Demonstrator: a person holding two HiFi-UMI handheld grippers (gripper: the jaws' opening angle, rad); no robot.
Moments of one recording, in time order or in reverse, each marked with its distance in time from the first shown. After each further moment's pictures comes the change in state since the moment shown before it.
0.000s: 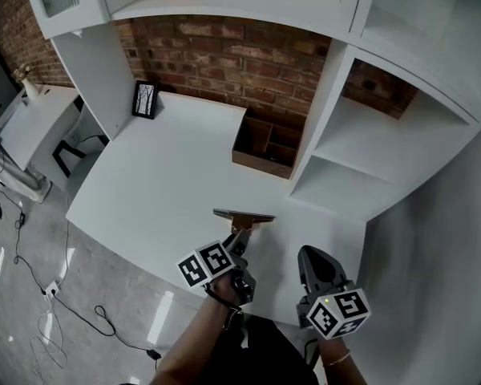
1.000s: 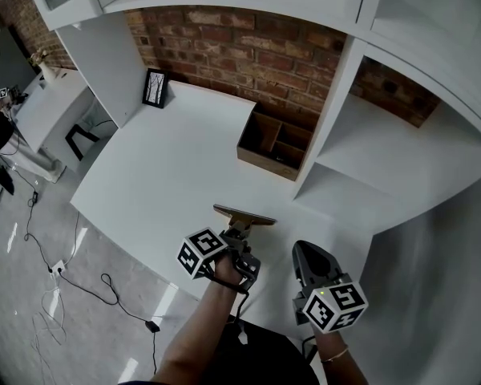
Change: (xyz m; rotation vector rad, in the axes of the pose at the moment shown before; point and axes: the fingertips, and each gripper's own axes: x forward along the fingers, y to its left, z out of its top) left arm 0.044 0.024 0.009 -0.433 -0.139 0.083; right arm 0.042 -0.033 -0.009 0.052 0.093 0.129
